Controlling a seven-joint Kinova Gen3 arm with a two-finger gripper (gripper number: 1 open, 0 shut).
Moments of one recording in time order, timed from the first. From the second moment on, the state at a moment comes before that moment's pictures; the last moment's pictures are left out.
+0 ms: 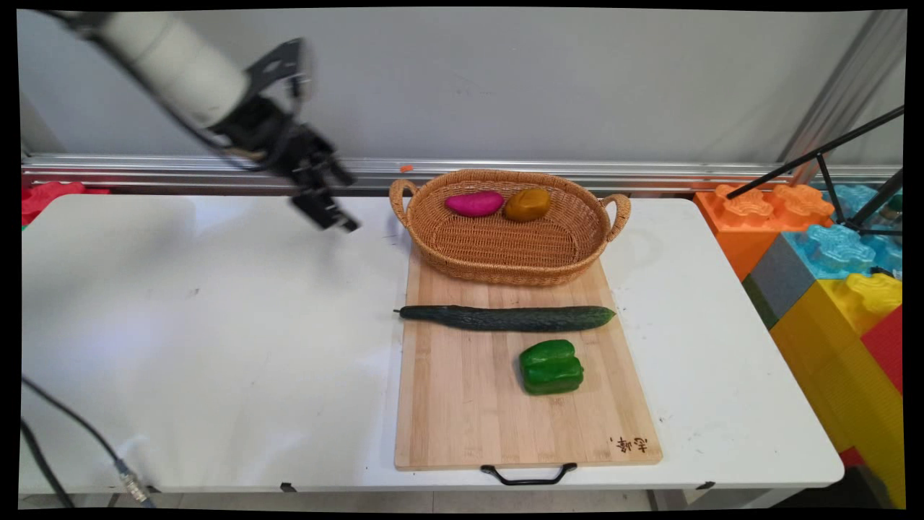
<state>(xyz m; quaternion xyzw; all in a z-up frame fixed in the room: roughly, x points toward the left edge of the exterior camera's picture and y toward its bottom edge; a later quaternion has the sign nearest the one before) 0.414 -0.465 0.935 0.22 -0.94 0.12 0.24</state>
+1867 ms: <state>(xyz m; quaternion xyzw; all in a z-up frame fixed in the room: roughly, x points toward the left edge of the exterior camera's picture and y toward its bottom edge) 0.208 -0.671 0.775 0.23 -0.91 0.22 0.25</state>
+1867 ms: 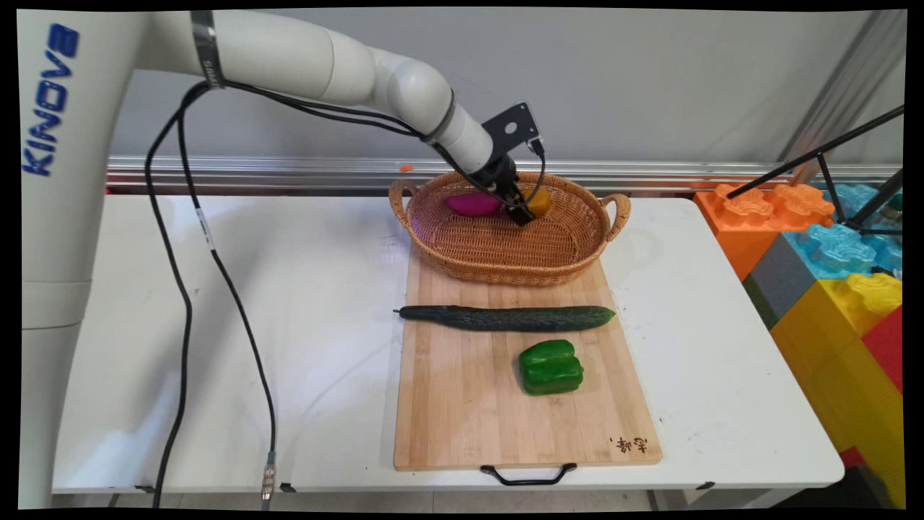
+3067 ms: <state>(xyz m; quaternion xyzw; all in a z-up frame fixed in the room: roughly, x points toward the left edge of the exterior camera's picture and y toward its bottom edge) 0.187 -0.622 0.835 0.21 -0.90 0.27 0.26</state>
